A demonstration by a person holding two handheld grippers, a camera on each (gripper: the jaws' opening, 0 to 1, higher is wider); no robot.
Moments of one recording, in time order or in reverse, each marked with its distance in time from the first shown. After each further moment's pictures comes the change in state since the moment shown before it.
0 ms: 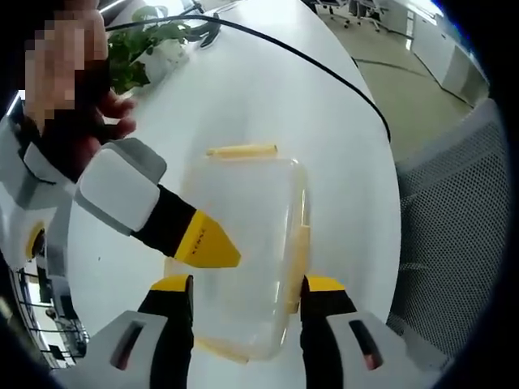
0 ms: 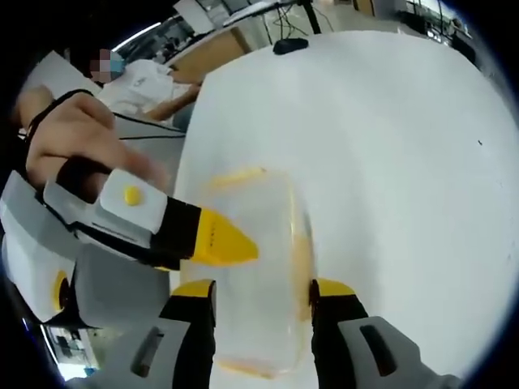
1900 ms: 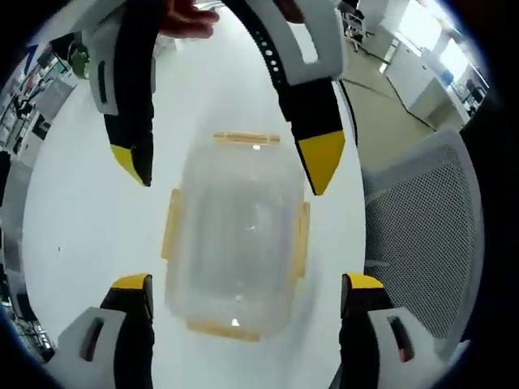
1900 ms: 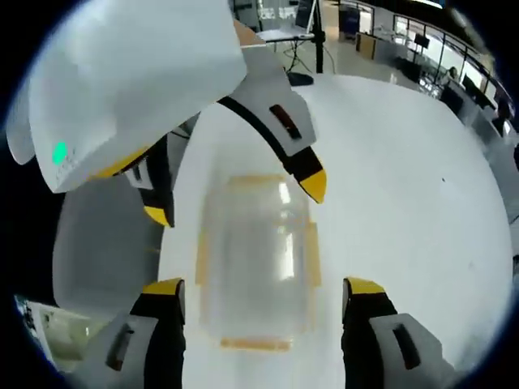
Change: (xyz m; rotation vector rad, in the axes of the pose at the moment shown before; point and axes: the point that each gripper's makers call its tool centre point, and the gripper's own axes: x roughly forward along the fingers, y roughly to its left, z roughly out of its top) left arm -0.011 0.007 -0.020 -0.070 -0.028 -0.307; right arm -0.027 0.023 -0.017 -0.121 -0.130 -0.217
